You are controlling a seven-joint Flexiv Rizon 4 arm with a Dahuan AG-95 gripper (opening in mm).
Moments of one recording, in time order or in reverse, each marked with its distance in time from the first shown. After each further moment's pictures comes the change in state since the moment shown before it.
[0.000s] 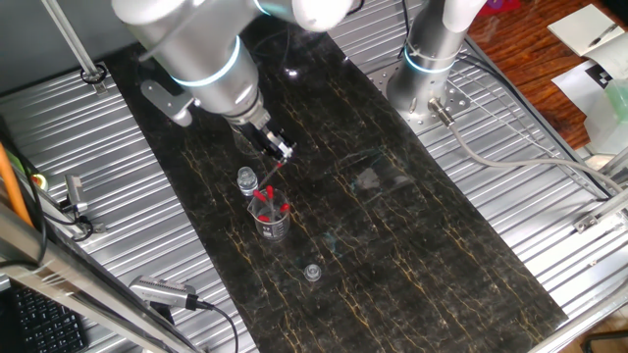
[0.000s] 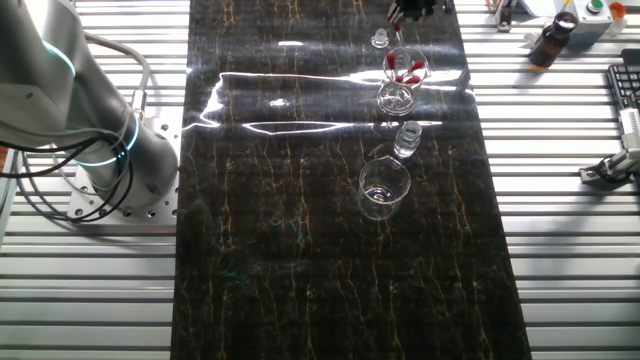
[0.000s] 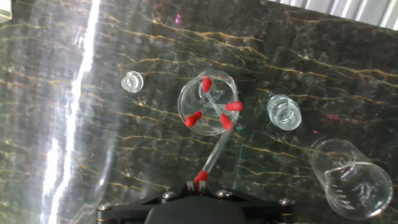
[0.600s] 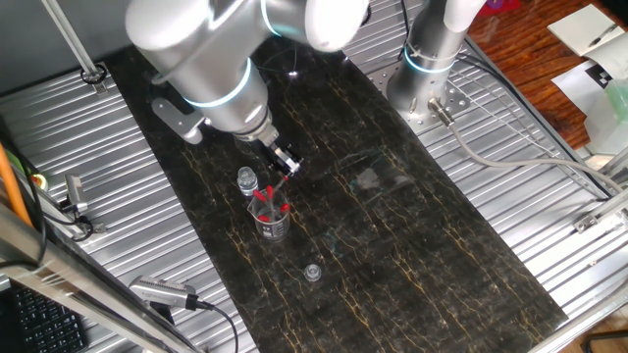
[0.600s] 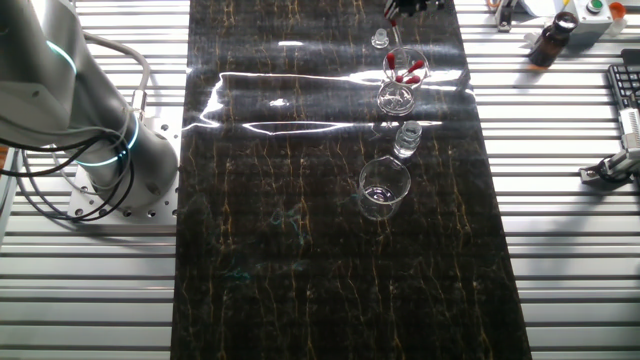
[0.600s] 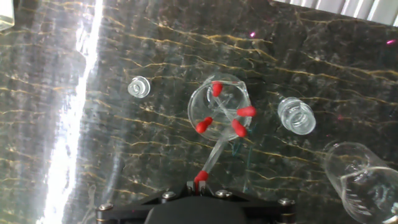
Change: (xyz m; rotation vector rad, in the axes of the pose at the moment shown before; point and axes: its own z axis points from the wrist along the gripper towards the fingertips) arm -0.008 0.016 0.020 0.000 -0.006 0.010
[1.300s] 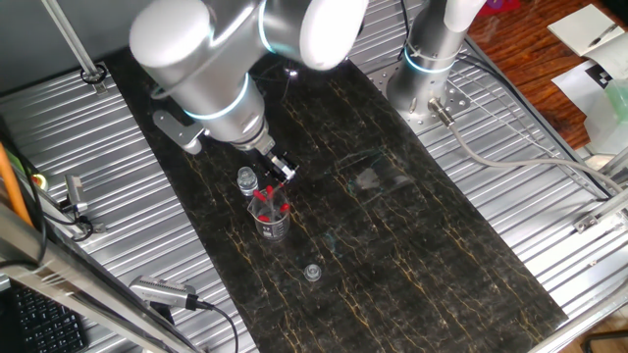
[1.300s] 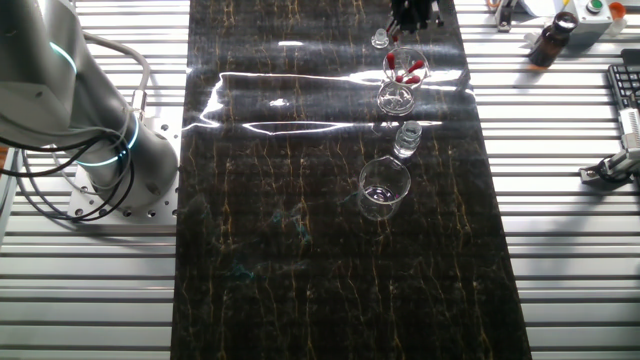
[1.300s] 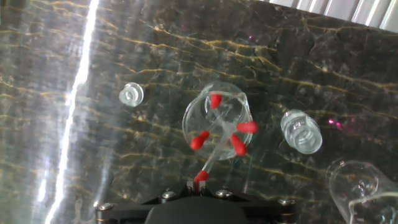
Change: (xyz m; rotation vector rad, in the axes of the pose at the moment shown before) arm -0.015 -0.015 0.030 0.004 -0.004 -0.020
